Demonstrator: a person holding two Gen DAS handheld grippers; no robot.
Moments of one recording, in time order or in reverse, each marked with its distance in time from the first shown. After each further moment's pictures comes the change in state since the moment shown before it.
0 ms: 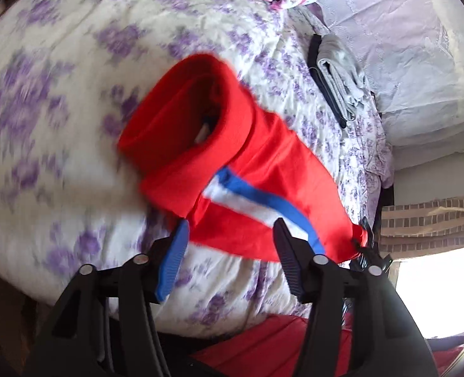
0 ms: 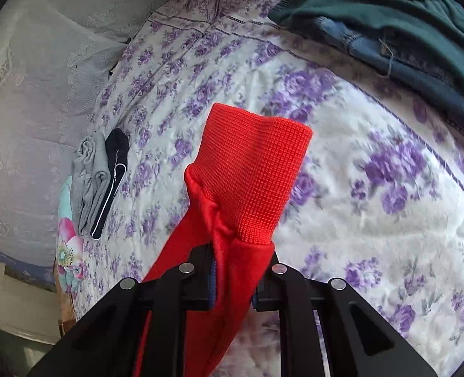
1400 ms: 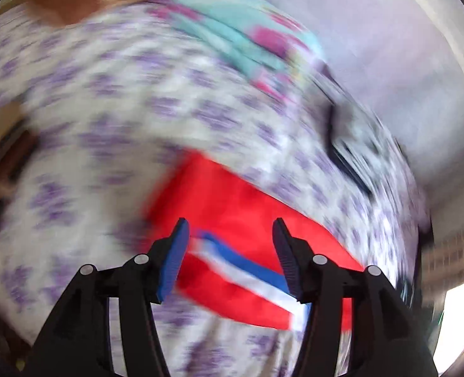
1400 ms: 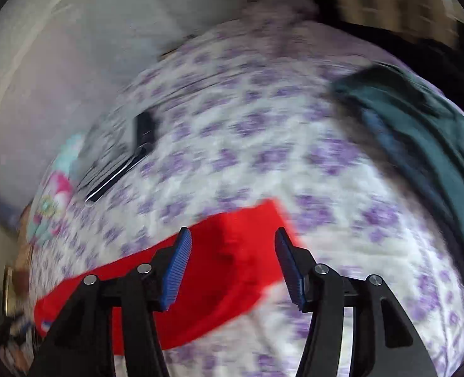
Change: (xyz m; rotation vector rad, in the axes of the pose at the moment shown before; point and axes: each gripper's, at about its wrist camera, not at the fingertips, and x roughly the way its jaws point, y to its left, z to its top) left arm -0.033 -0.048 0.112 0.215 -0.259 0.200; right arm -0.015 0.138 -0.046 -0.505 -0.005 0.014
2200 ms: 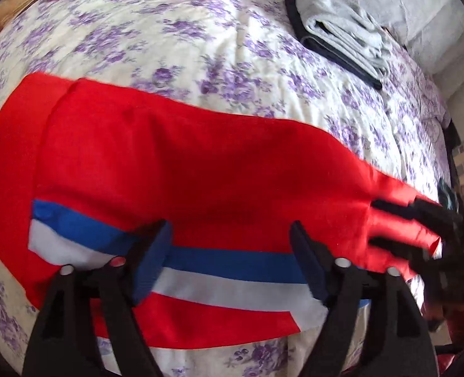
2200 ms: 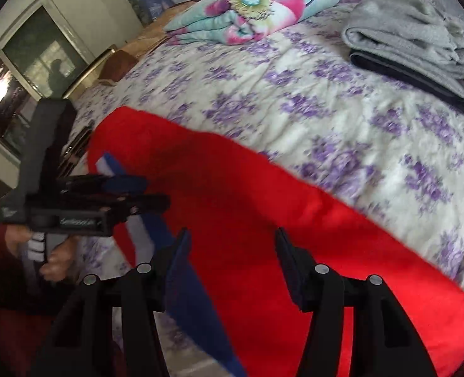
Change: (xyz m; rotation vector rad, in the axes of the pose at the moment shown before) left arm 0.109 -0.053 -0.051 0.285 0.213 0.087; right arm 0.122 0.229 -0.093 -0.618 0.550 0.441
